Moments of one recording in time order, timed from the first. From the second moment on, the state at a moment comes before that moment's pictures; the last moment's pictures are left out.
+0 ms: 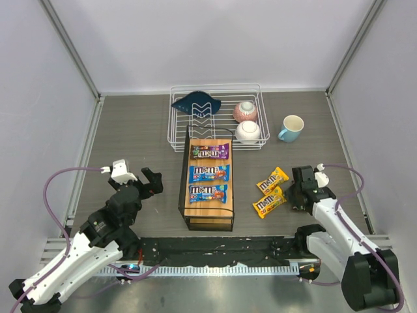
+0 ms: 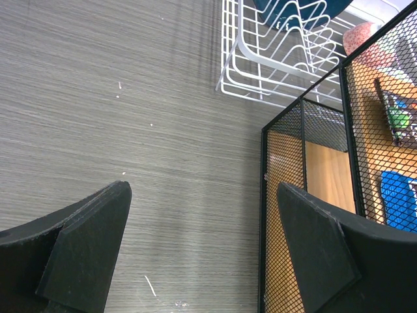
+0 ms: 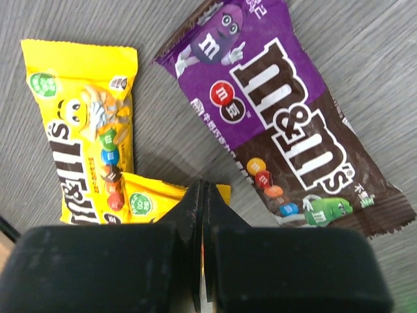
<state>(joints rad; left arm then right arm) -0.78 0.34 0.45 -0.49 -0.69 -0.64 0.15 0.89 0.38 -0.56 0.21 0.98</state>
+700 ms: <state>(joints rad) -0.78 0.34 0.45 -0.49 -0.69 -0.64 0.15 0.77 0.35 -0.68 0.02 0.93</state>
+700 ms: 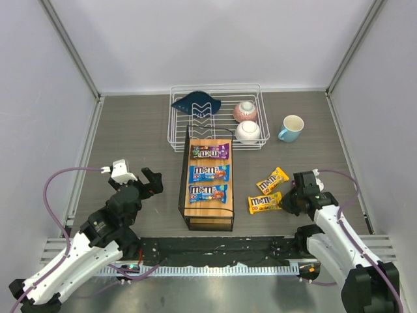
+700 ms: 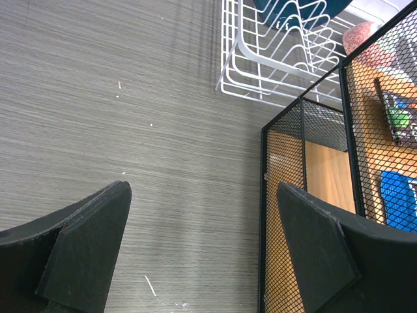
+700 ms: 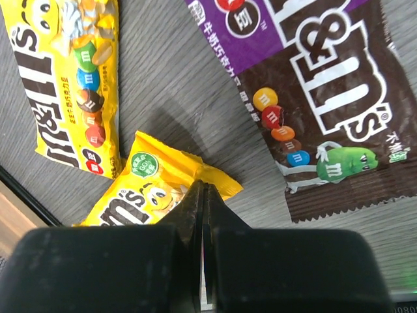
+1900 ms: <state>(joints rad) -0.78 0.38 0.45 -0.49 -0.69 -0.64 0.15 0.70 0.39 -0.59 0.08 0.89</state>
